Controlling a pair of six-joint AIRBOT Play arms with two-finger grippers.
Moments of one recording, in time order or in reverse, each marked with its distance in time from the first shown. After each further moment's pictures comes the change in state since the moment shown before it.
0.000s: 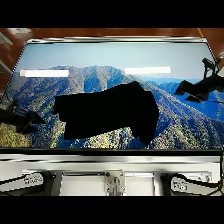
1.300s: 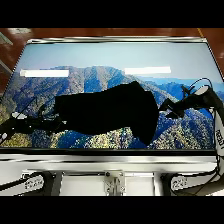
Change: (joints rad) left arm -0.294 0.064 -0.293 -0.329 0.366 0.105; right arm 0.017 -0.207 -0.233 0.211 -0.145 -0.072
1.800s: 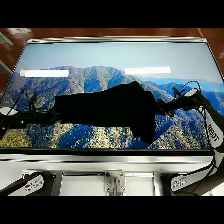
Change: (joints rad) left arm 0.000 0.130 0.098 0.000 0.001 0.009; right arm 0.055 -0.079 0.004 0.117 -0.105 -0.072
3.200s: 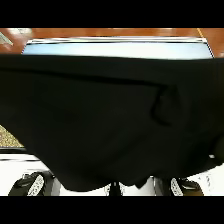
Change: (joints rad) left arm -0.001 0.473 0.986 0.400 -0.372 -0.261; right arm 0.004 1.016 0.584 -0.521 0.335 0.095
